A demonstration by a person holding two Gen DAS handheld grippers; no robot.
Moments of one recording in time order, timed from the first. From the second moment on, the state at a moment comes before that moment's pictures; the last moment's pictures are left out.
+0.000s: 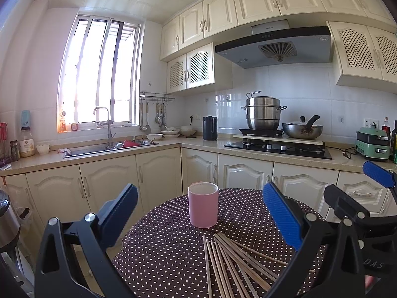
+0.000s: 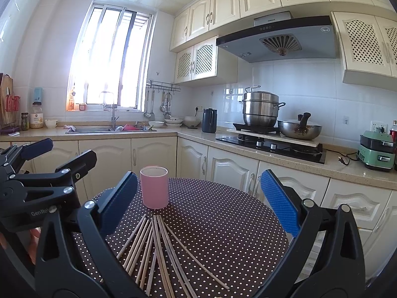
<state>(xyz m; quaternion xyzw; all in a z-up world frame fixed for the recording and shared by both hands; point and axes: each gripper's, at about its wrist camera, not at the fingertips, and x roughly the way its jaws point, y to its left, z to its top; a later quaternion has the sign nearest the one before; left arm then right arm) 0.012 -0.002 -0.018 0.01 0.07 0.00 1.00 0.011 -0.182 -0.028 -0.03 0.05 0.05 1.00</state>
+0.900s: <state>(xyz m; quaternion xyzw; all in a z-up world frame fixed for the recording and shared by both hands) 0.022 0.002 -0.021 0.01 0.08 0.00 1.00 0.020 -0.184 -0.032 -0.03 0.07 0.05 1.00</state>
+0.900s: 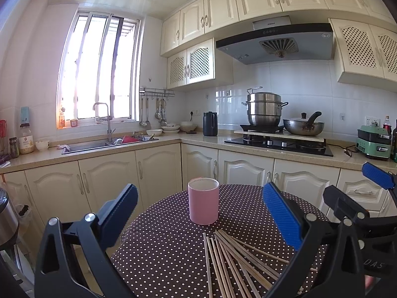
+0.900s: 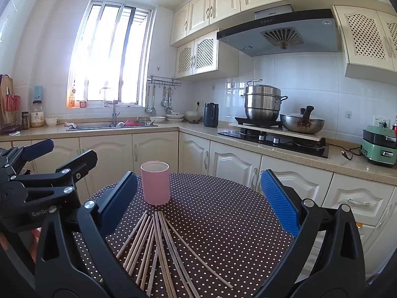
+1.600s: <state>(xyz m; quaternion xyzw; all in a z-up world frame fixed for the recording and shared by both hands) 0.027 0.002 -0.022 0.01 0.09 0.00 1.00 0.026 -0.180 -0.034 -0.03 0.07 0.06 1.00</state>
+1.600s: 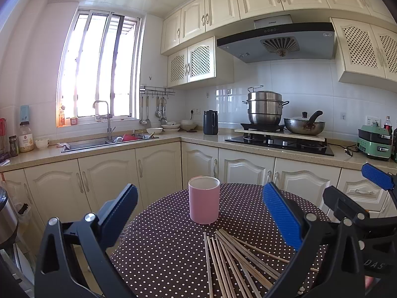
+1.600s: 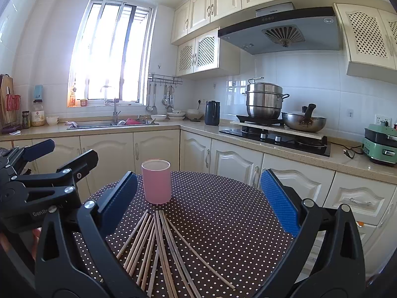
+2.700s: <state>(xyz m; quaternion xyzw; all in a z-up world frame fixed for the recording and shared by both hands) 0.032 0.007 -0.030 0.01 0.09 0.00 1.00 0.033 -0.175 -0.039 -0.03 0.08 0.06 0.99</state>
